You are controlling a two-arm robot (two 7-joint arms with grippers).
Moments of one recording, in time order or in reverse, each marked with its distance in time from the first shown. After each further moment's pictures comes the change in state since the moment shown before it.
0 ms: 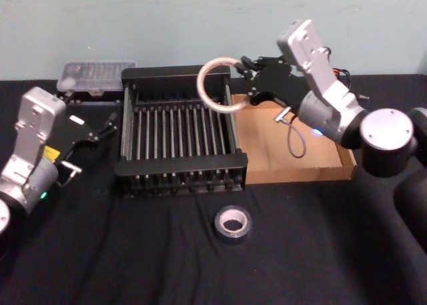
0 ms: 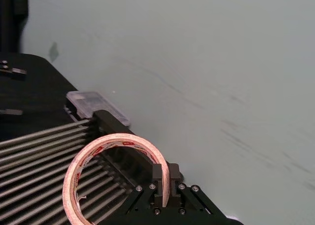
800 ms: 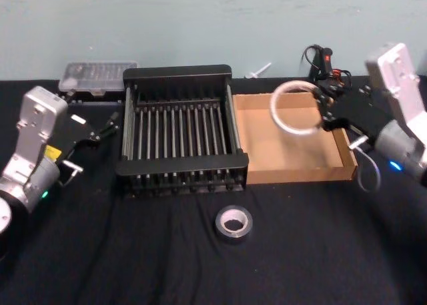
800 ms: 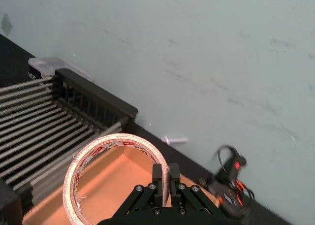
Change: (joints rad) left arm 0.000 0.000 0.000 0.000 0.000 0.000 0.000; right arm -0.291 0.188 0.171 -0.339 0.094 0.184 -0.071
